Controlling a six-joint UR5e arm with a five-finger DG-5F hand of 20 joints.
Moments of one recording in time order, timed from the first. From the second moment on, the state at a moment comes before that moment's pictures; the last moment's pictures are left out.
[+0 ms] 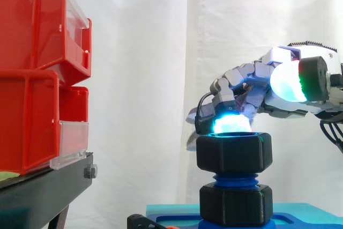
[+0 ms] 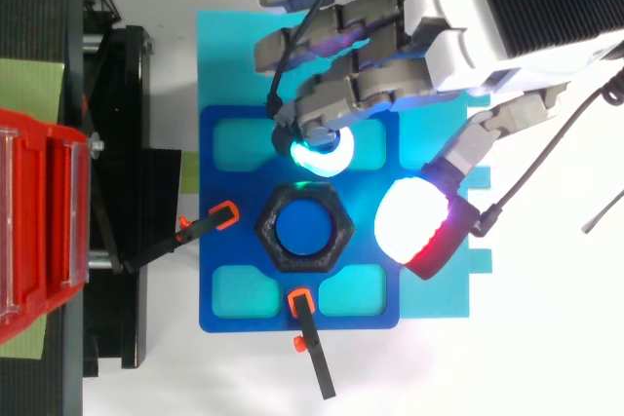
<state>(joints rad) -0.06 -2.23 -1.30 -2.54 -1.97 -1.23</state>
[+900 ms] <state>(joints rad) -0.05 -2.23 -1.24 -2.48 -2.05 -1.22</state>
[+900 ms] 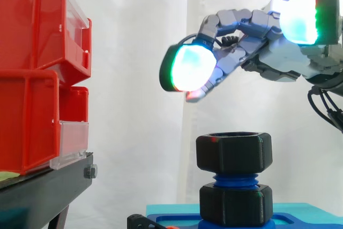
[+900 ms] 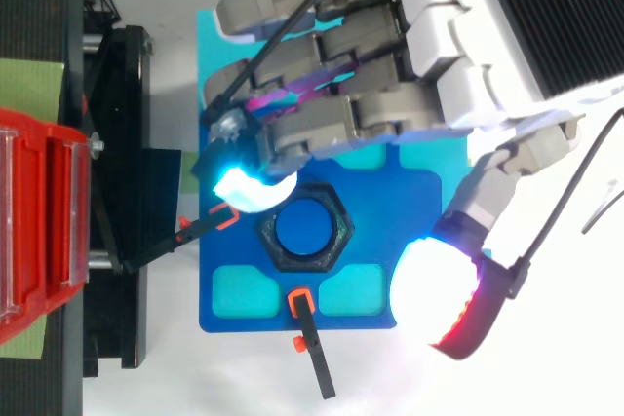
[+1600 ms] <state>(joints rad) -0.03 -2.23 -1.30 -2.40 -2.05 -1.19</state>
